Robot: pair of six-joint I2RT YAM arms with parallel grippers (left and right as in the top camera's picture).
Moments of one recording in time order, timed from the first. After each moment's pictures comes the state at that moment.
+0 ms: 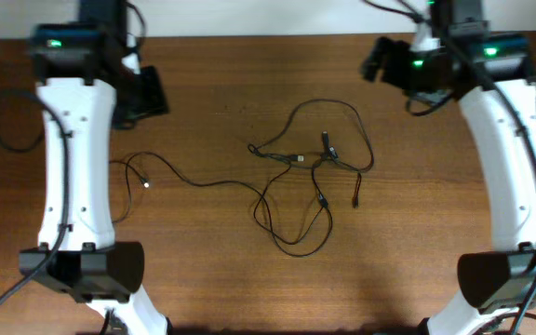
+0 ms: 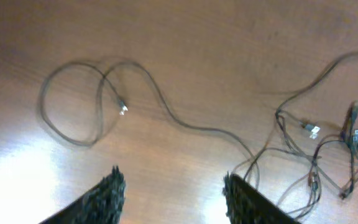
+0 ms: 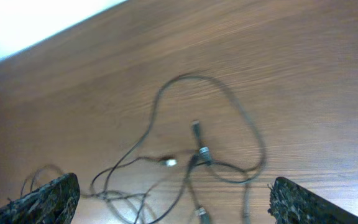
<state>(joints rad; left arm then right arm) -0.03 1.90 2.24 -1.61 -0.04 -0.32 0.10 1.84 2.04 -1.20 -0.19 0.46</state>
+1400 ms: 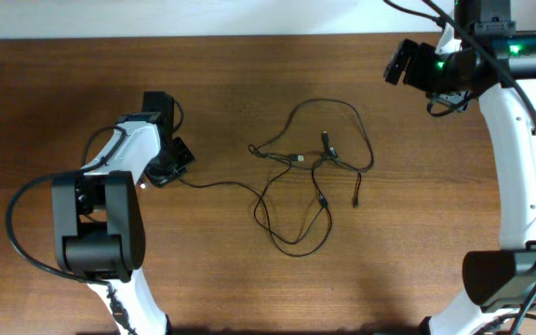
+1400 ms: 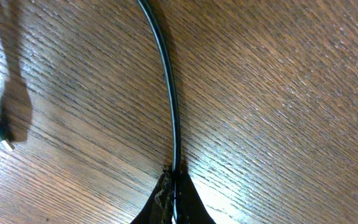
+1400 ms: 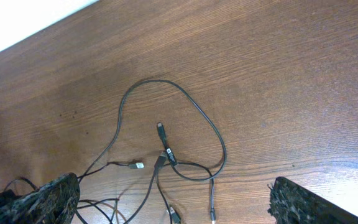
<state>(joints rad) 0.01 2.02 1.33 -0.81 -0.05 -0.62 0.04 1.84 2.04 -1.25 -0.16 0.41</state>
